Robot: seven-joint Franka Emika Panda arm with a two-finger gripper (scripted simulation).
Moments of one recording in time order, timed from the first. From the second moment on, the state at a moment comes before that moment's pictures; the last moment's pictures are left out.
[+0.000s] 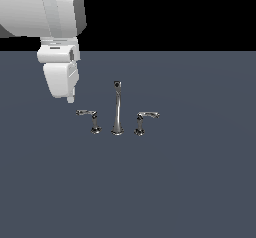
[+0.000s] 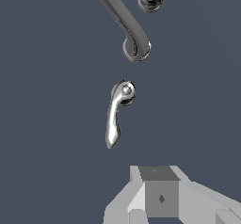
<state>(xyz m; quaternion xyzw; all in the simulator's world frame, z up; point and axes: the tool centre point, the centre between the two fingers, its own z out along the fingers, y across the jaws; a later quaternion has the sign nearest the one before) -0.024 0.178 0.153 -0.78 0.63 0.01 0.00</state>
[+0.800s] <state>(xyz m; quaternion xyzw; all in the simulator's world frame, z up) 0.043 0.164 0.092 -0.69 0.72 0.00 0.00</state>
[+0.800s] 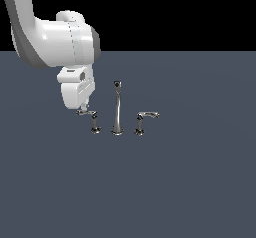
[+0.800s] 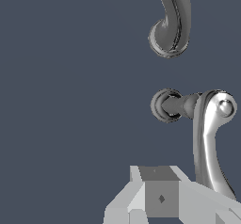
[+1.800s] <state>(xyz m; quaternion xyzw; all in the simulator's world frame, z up) 0.027 0.174 0.086 -0.68 0.73 0.00 0.00</state>
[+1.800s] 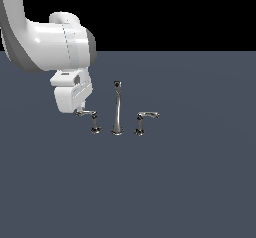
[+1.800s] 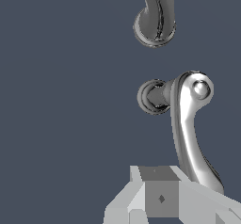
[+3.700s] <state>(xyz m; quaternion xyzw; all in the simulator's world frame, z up) -0.061 0.152 0.086 -0.69 0.72 0.00 0.00</state>
